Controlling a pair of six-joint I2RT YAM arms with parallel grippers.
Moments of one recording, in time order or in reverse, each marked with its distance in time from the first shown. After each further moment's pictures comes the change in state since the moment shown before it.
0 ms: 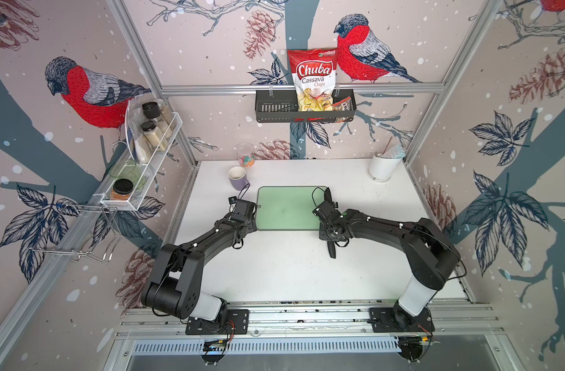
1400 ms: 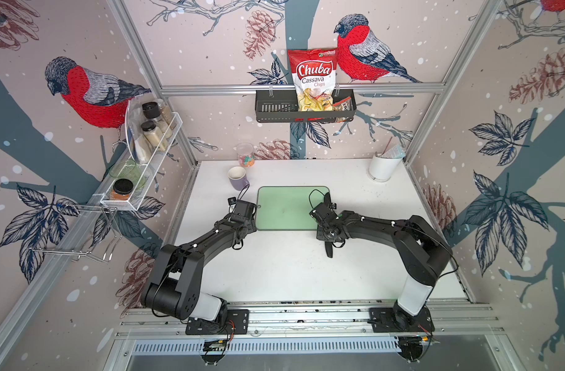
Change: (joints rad) left arm 0.000 -0.005 -0.010 0.001 -0.005 -0.006; right arm 0.013 0.060 0.008 0.046 0.021 0.058
